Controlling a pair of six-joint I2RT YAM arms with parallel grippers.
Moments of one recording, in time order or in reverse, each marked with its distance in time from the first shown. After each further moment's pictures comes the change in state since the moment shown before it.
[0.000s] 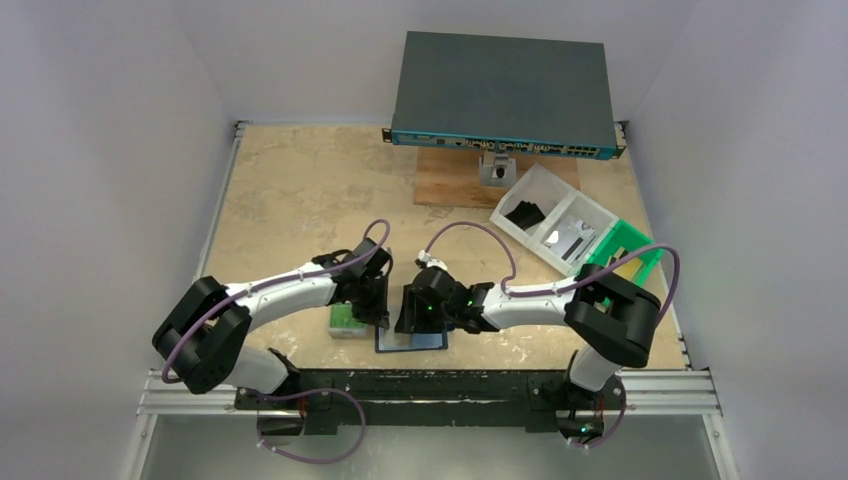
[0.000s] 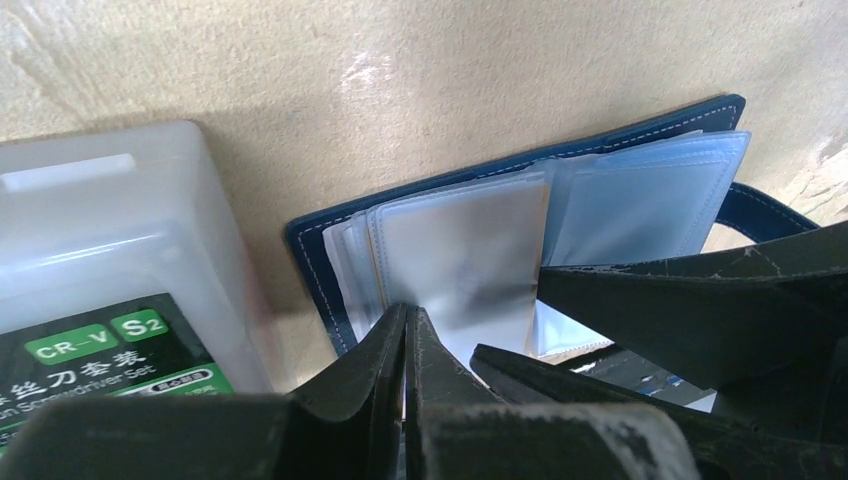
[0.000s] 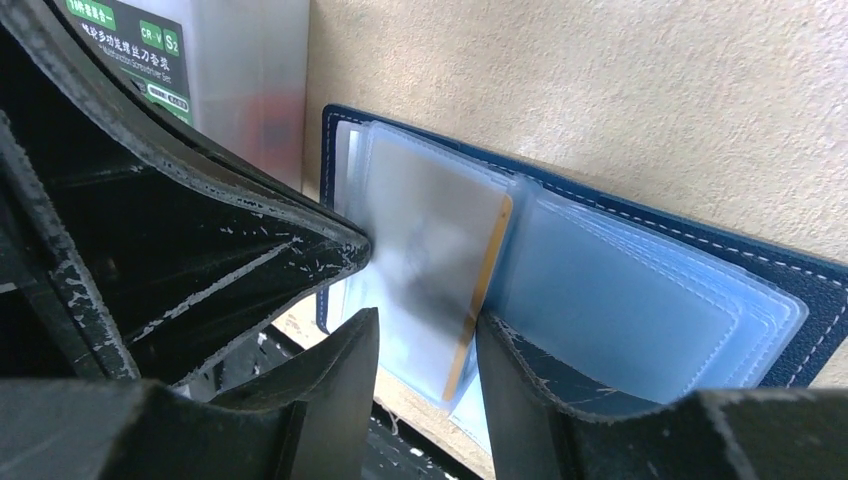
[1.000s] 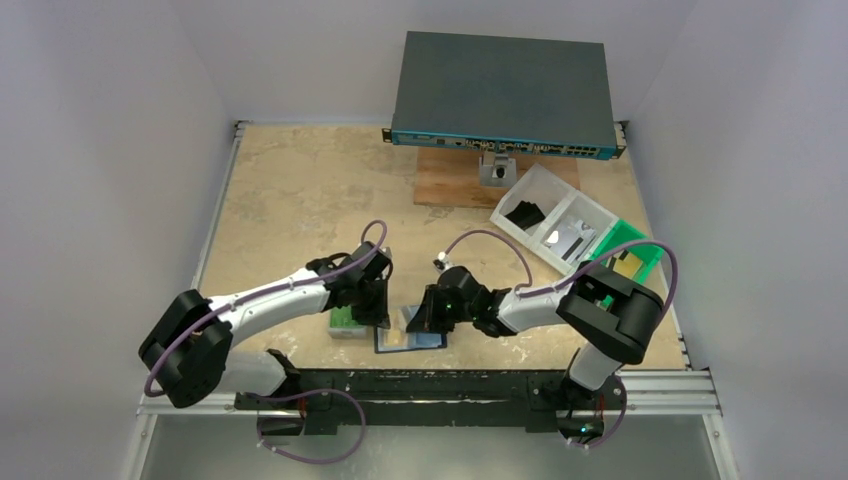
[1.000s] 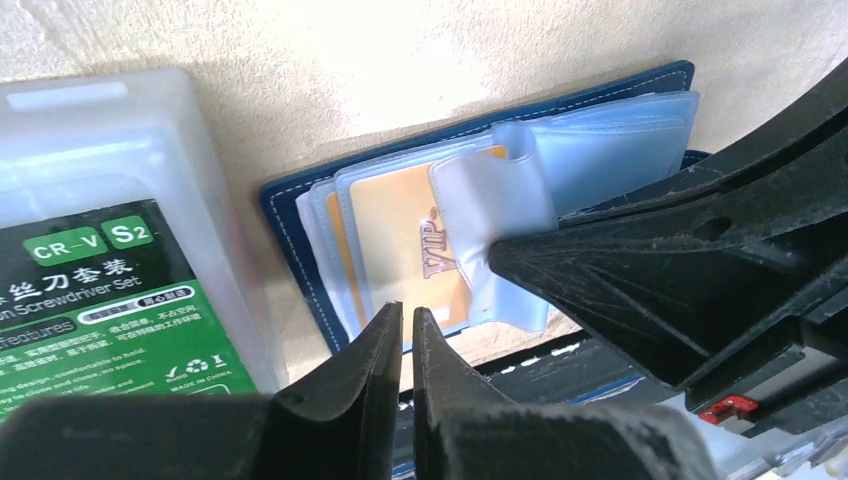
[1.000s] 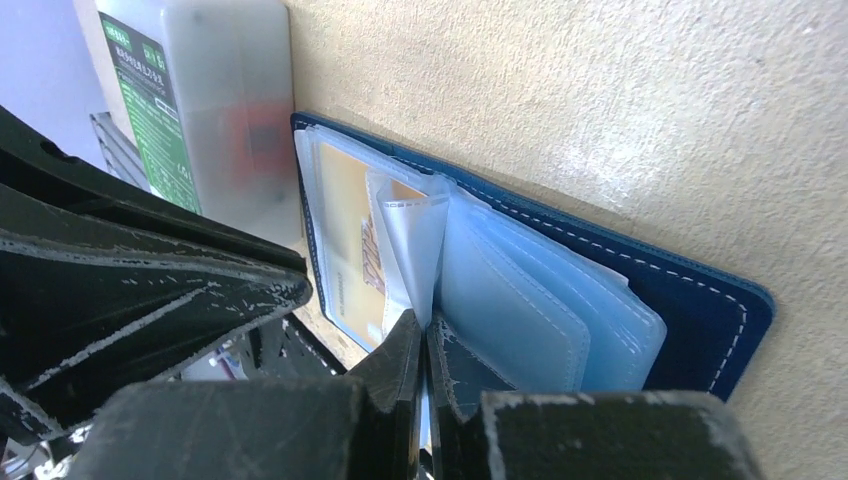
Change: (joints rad) left arm -0.048 -0.087 0.002 -0.045 -0.039 -0.038; right arm -0.116 0.002 -0.206 0.328 -0.169 0.064
